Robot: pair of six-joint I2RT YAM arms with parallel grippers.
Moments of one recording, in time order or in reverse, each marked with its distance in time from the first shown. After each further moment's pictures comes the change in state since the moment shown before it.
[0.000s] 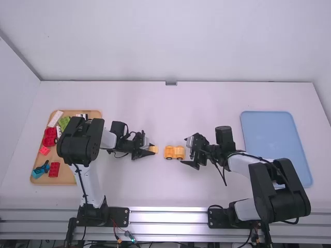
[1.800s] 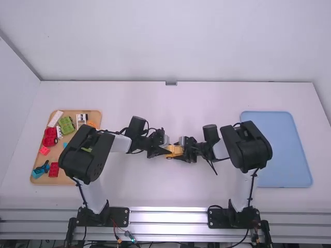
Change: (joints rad) left arm -0.276 -0.176 0.002 0.111 -0.172 -0.367; right arm 0.062 0.533 0.161 0.348 -0.122 0.006
